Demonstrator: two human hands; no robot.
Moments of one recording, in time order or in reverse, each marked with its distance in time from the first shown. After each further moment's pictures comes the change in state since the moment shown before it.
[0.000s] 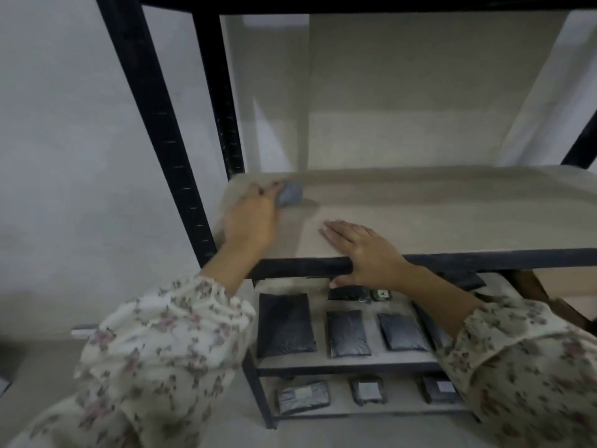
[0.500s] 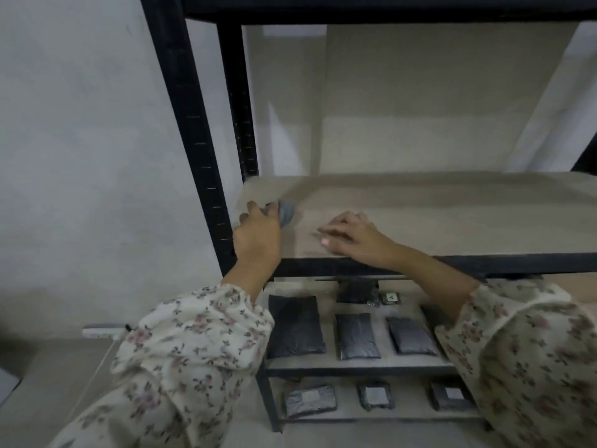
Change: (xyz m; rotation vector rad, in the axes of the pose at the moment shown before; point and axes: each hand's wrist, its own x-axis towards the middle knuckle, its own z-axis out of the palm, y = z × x) left_hand -0.021 -0.011 0.008 0.166 -0.118 -0.152; right_hand 0.028 -0.022 -0.024 0.417 0.011 0.158
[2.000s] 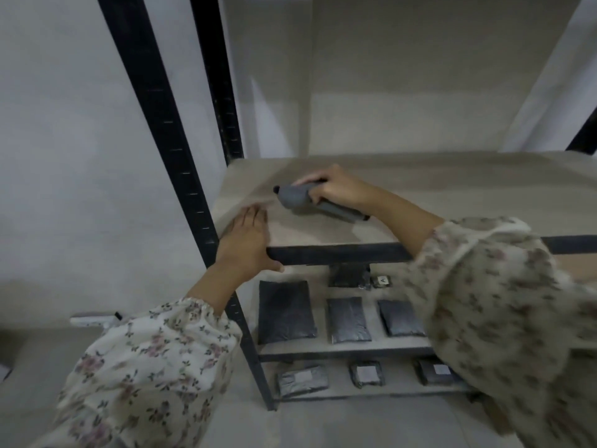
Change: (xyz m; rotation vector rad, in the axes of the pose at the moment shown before) left_hand -0.005 -0.022 0.030 -0.095 -0.209 0.224; right_hand 0.044 -0.027 -0.043 0.407 -0.040 -0.001
